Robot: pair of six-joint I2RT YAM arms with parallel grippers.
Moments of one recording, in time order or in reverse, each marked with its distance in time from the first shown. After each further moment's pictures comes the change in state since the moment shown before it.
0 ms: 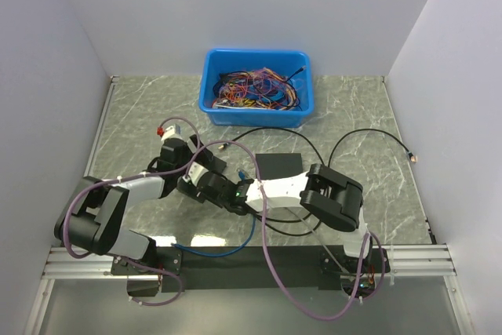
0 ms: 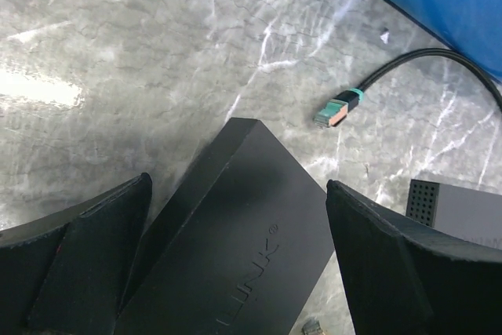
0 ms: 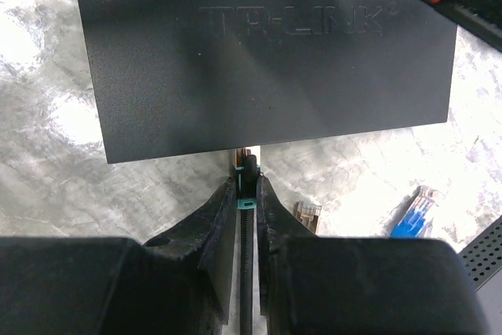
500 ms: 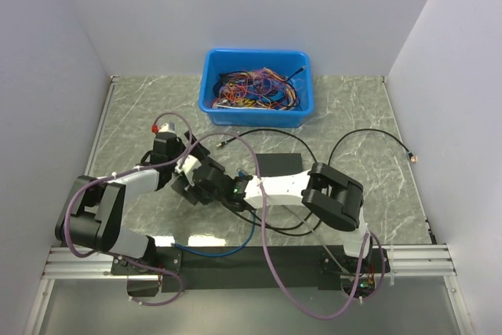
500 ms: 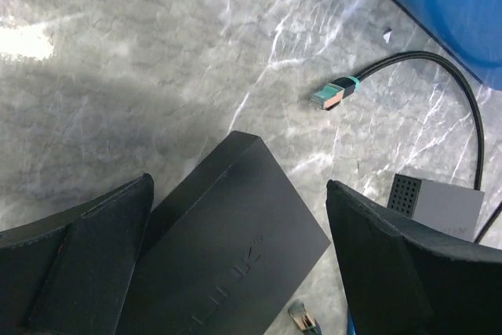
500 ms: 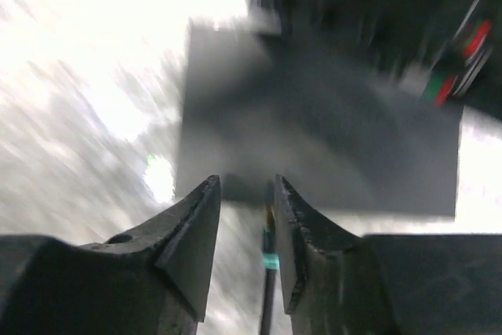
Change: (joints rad) left arm 0.106 0.011 0.068 -0.126 0.142 -0.024; right arm -0.003 -0.001 0.045 0.122 -0.145 0.085
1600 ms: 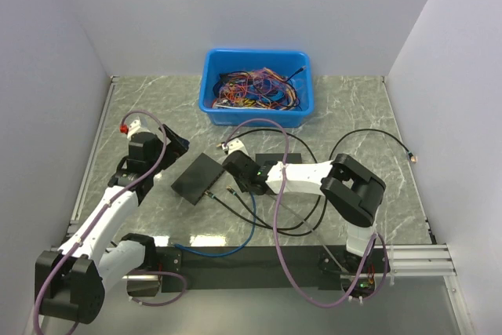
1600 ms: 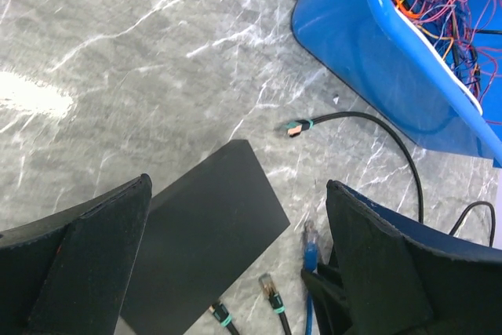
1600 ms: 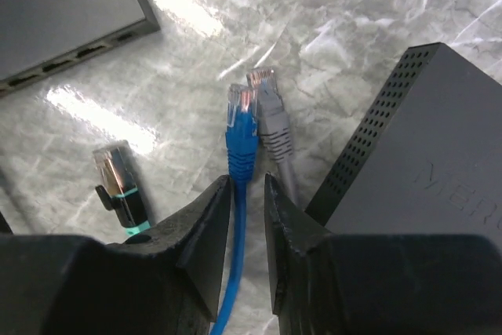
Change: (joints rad) left arm 0.059 -0.471 0.044 -0.378 -0.160 -0.037; right arm -0.191 -0.126 -0.151 -0.303 0.176 0.268
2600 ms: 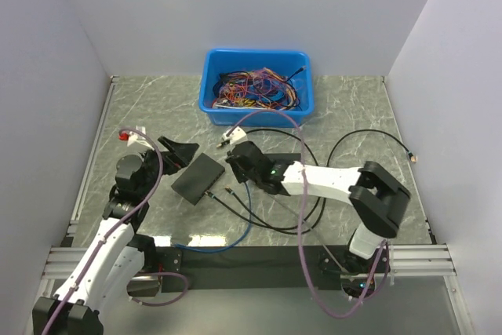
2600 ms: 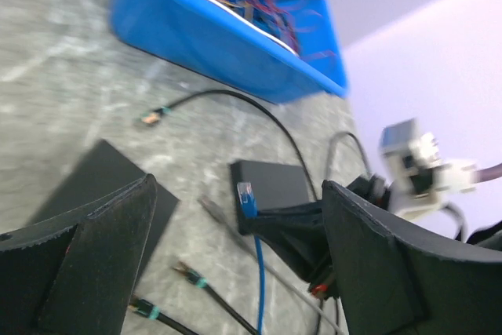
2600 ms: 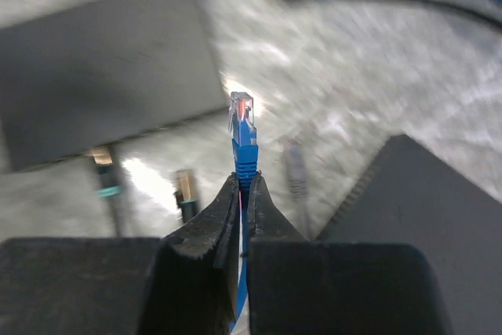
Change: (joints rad) left arm 0.000 -0.311 -0.192 0.258 0.278 -0.001; right arm -0.011 -0.146 -0.039 0.146 -0.044 -0.083
